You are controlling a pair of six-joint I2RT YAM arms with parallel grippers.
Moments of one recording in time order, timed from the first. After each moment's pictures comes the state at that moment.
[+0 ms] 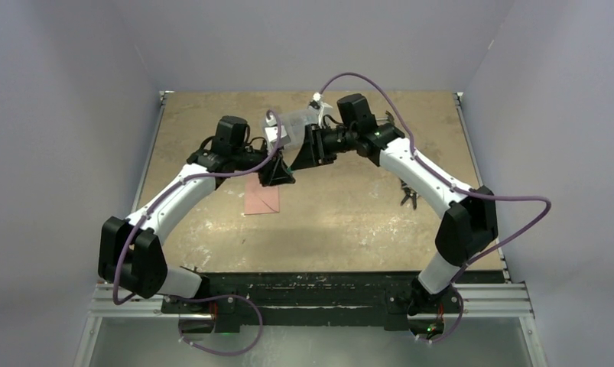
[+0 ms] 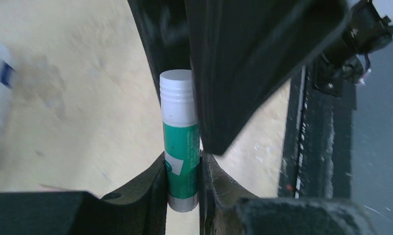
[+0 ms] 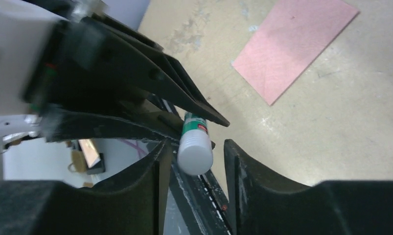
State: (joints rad) left arm -0.38 1.41 1.11 -0.43 0.88 0.29; right arm 0.56 1.68 1.49 -0.46 -0.74 0.41
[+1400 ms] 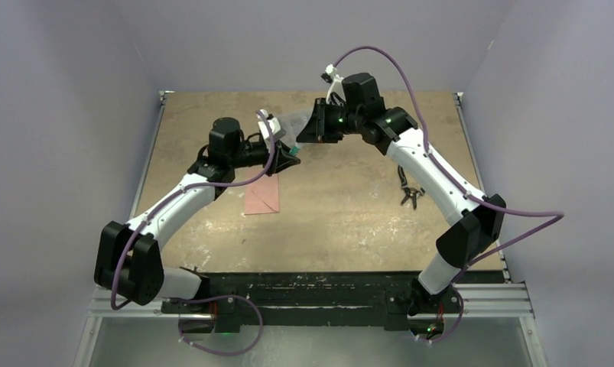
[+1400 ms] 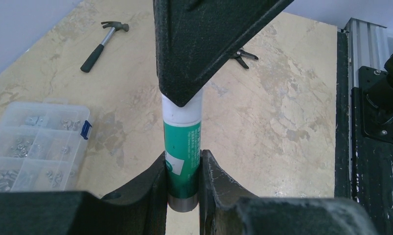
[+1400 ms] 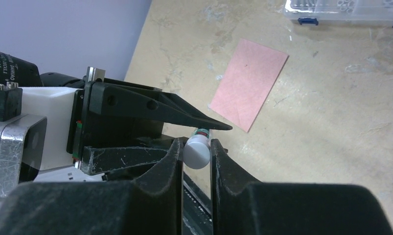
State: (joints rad) left arm -0.39 1.35 0.97 0.12 0.80 0.16; right arm 0.59 1.66 1.74 -0.64 -0.39 0.55
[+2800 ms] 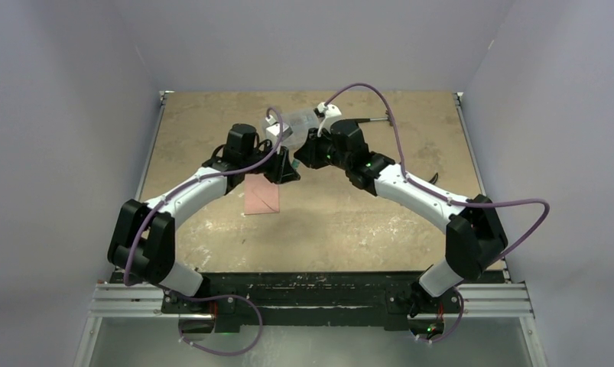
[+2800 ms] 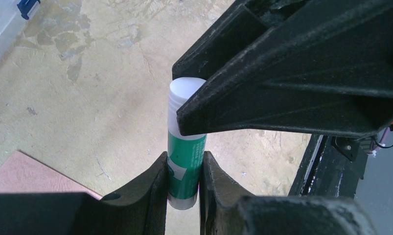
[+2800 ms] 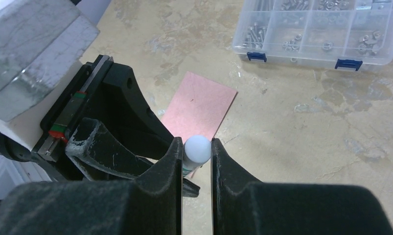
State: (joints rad) left arm -0.40 1.50 0.99 -0.04 0.64 -0.09; right arm 0.70 1.57 1.17 -0.03 -0.11 0.41
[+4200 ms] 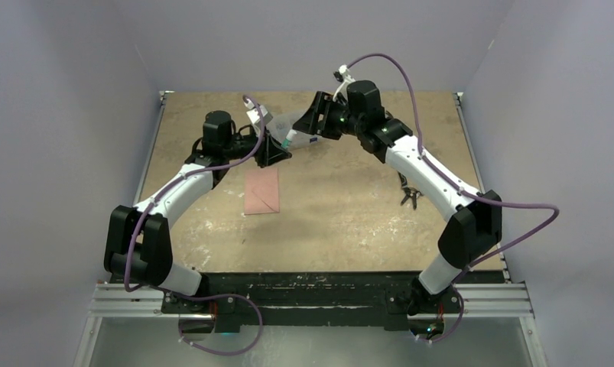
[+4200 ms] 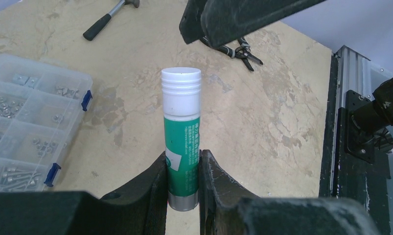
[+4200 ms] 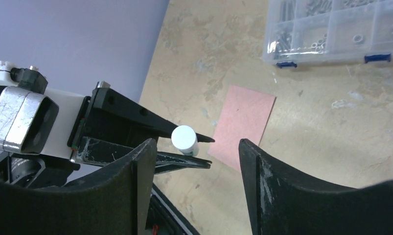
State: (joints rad) left arm -0.27 1.48 1.01 0.15 0.88 0.00; right arm 0.55 1.64 1.55 -0.30 -0.27 0.69
